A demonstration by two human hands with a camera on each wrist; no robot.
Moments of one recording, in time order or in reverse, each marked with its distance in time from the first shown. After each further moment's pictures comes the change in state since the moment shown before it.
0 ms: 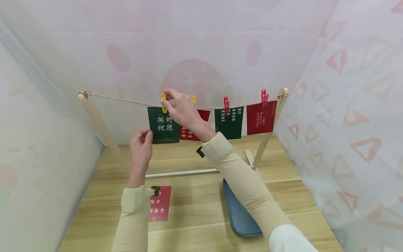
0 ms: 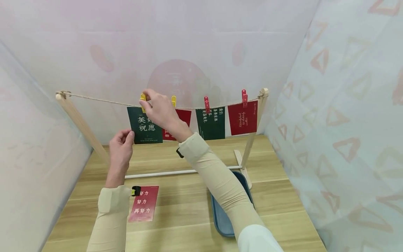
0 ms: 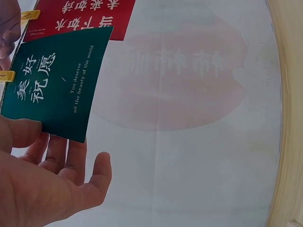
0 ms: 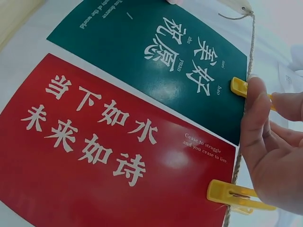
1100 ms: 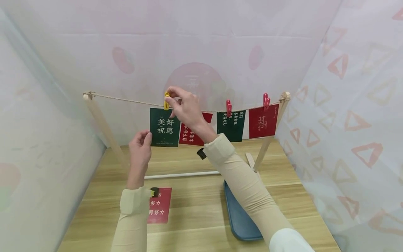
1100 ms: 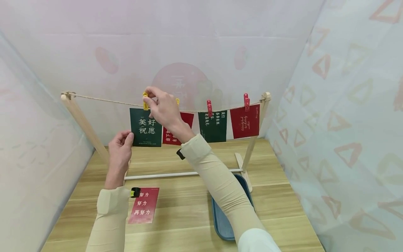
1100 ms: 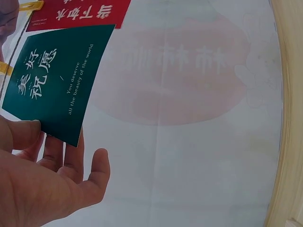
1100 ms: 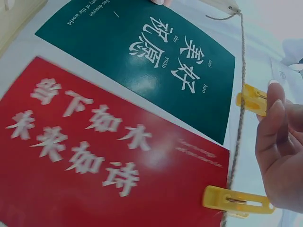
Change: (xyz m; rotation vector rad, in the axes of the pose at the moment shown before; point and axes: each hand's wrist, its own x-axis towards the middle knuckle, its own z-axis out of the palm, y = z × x) left_hand 0.005 -0.006 -0.005 -0.022 0.033 0.052; right_hand 0.002 0.000 -0.003 0.164 0.130 -0.109
